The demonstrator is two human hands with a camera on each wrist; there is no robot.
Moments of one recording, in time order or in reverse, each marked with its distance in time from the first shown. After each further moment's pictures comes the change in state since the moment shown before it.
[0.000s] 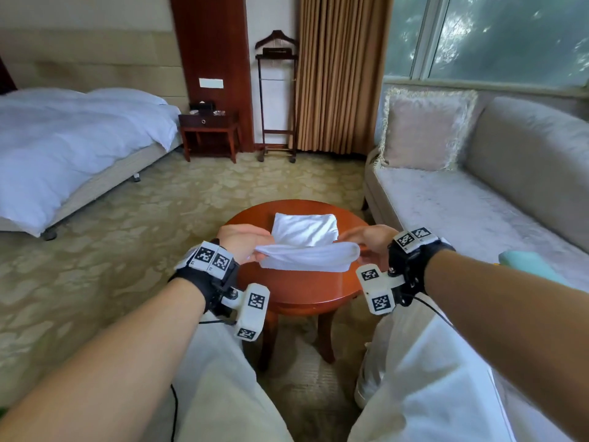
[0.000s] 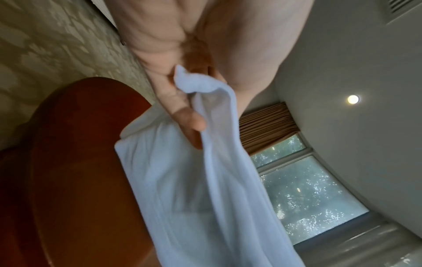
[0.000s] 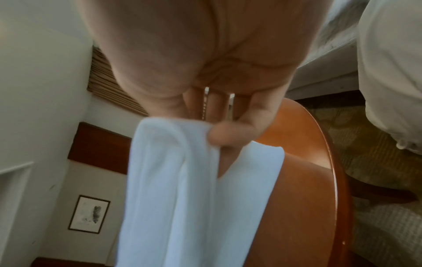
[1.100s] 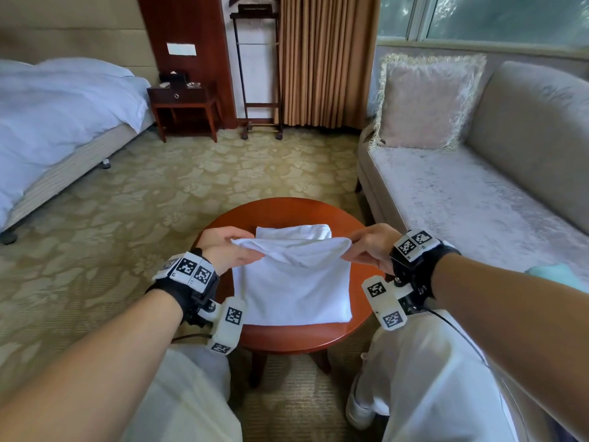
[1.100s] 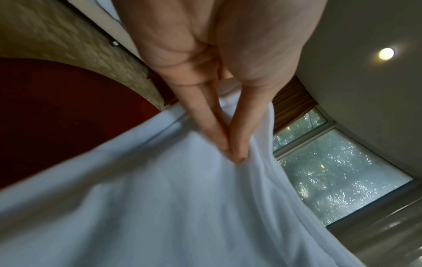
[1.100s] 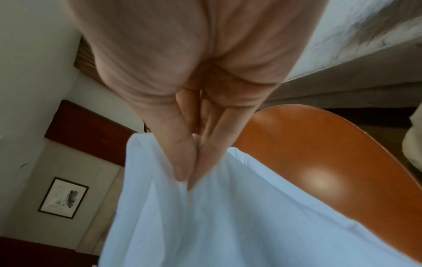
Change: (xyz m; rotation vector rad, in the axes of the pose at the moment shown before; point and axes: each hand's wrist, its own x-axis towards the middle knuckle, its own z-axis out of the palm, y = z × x) left_hand 0.115 0.008 0.016 0.084 -0.057 0.019; right_hand 0.123 -0.019 -0.041 0.122 -0.041 -0.046
